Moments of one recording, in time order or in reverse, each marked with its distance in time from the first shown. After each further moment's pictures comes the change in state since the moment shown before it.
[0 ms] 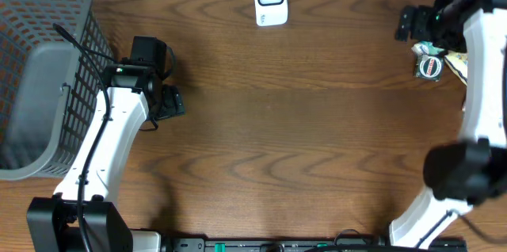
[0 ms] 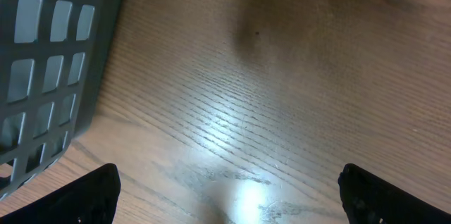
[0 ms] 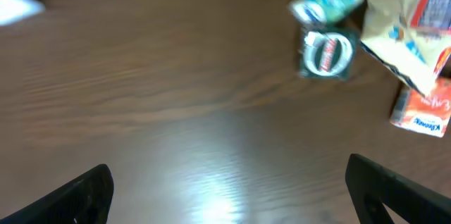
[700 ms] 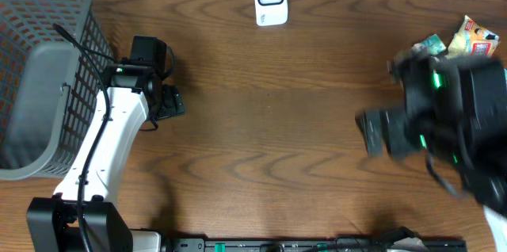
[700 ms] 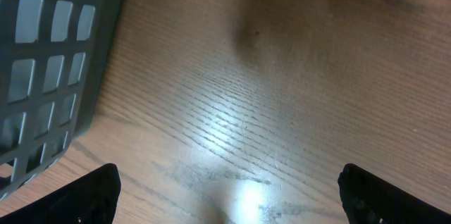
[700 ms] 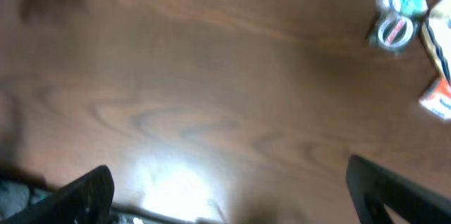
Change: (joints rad) left arm 0.000 0.000 0.000 0.001 -0.001 0.000; right arm 0.469 -0.798 -0.391 -0.202 0.056 0.000
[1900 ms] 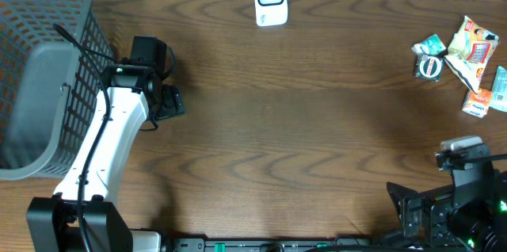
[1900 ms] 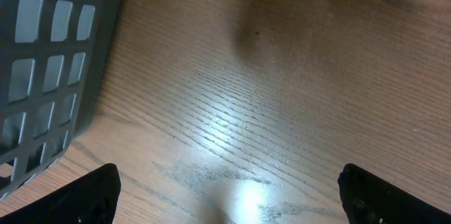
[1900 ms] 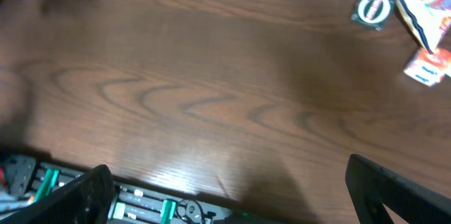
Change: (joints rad) left arm 0.000 0.000 0.000 -0.001 0.000 0.000; right arm -0.027 -0.317 -0.078 -0.099 -0.004 0.015
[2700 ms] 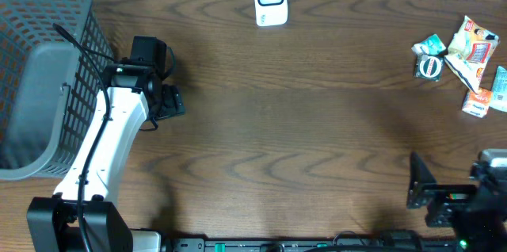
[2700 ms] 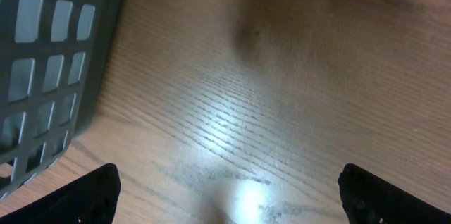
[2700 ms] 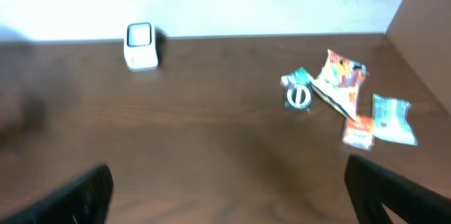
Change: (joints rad) left arm 0.000 0.000 0.000 0.000 0.000 0.000; right arm -0.290 -0.343 -0.423 0.536 -0.001 -0.071
